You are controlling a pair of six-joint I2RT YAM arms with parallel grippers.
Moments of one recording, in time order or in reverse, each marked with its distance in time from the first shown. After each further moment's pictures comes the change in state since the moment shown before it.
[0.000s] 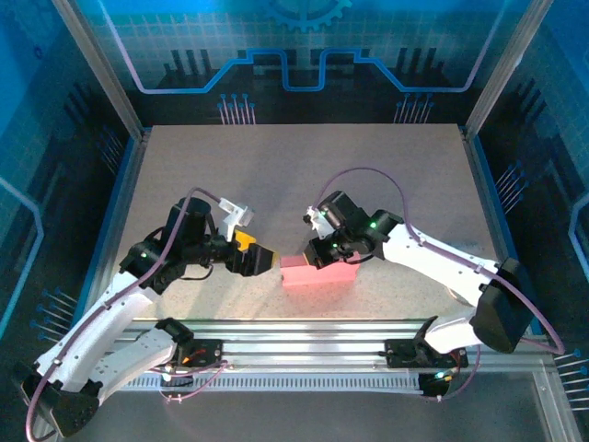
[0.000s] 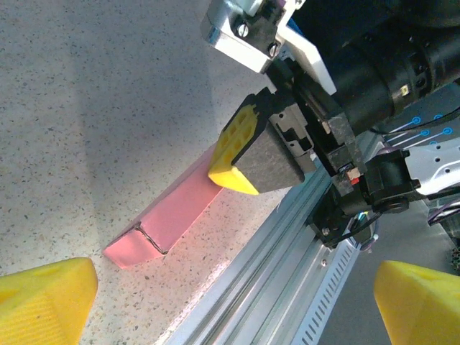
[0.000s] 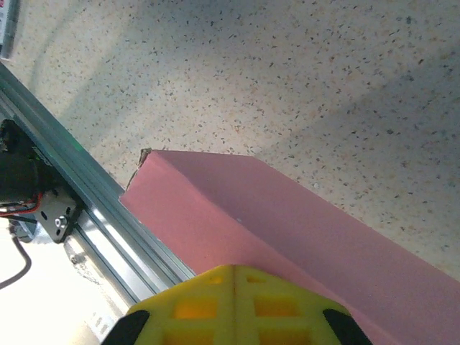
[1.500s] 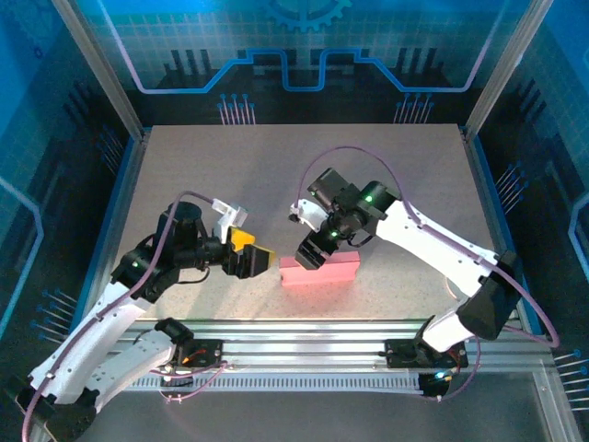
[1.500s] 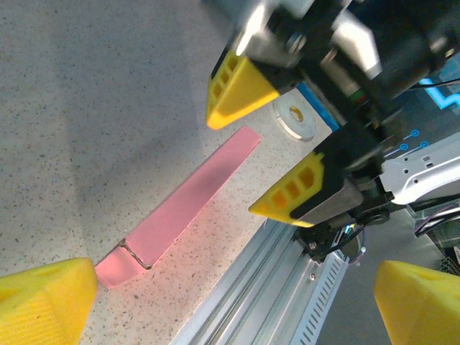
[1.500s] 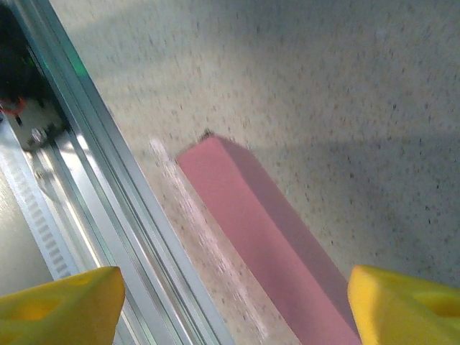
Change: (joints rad) left arm 0.000 -0.078 -0.021 0.050 0.011 -0.025; right arm 0.031 0.133 0.403 -0.453 0.066 -0.522
